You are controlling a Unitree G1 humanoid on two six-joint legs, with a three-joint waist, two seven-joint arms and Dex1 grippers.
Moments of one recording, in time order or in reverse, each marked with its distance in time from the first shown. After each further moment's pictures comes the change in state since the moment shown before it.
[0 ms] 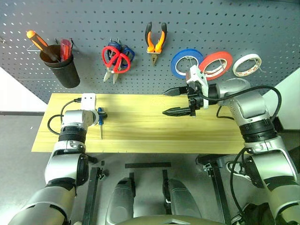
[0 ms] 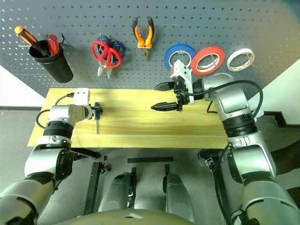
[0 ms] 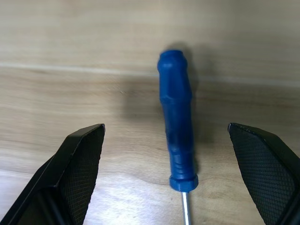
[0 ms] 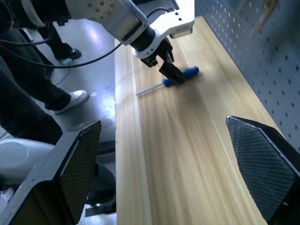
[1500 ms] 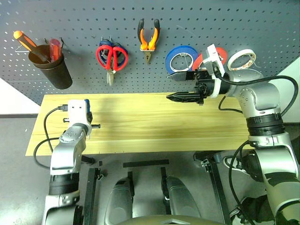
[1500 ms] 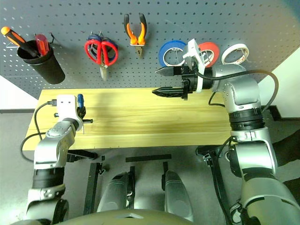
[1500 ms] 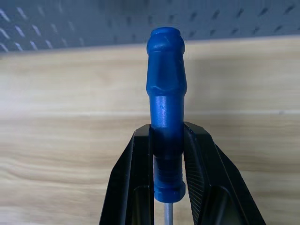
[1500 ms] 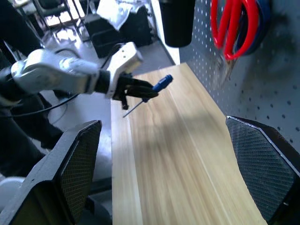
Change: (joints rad) left arm 0.642 -0.063 0.030 -1.064 0.010 -0.144 0.069; right arm -0.073 0.031 -0.144 0.049 0.137 0.032 0.015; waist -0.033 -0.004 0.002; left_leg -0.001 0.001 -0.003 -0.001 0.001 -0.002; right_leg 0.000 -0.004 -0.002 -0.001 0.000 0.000
